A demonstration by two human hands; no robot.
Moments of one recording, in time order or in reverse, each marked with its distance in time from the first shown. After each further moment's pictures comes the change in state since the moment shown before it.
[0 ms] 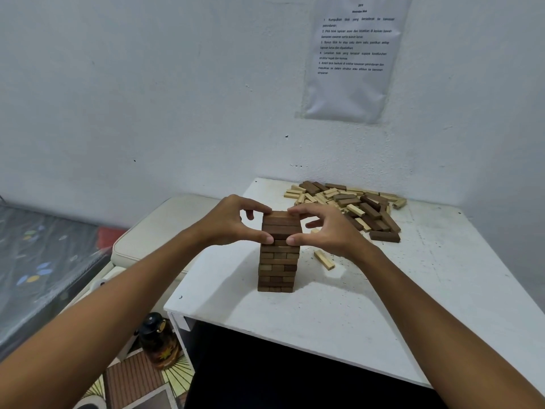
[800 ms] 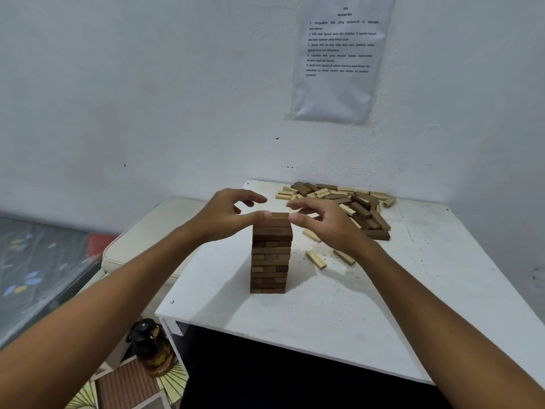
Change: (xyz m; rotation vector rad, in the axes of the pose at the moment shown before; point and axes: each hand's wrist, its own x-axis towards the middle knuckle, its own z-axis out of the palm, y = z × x) left_hand 0.003 0.016 -0.001 -0.076 0.105 0.030; right_hand -0.004 -0.001 -0.014 0.048 0.061 0.009
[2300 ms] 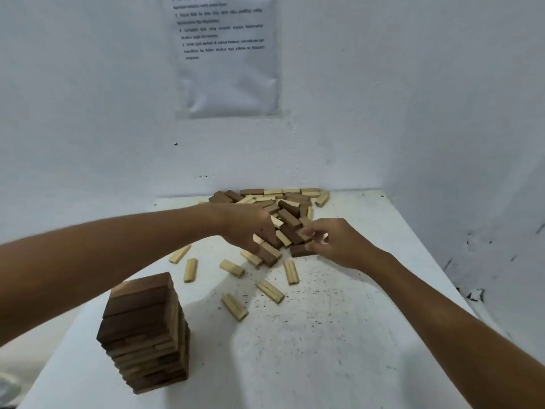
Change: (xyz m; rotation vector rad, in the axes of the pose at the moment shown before) left_hand 0.197 0.062 0.154 0.726 -0.892 0.425; right_hand -0.019 0.141 -0.140 -0.288 0.043 0.271
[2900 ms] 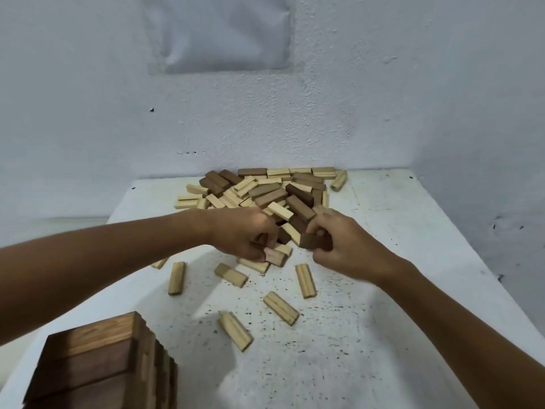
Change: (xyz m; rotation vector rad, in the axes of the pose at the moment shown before) left_hand 0.045 -0.064 0.058 -0.196 0.028 0.168; right_hand 0.034 0.010 0.031 -0.106 -0.072 0.021
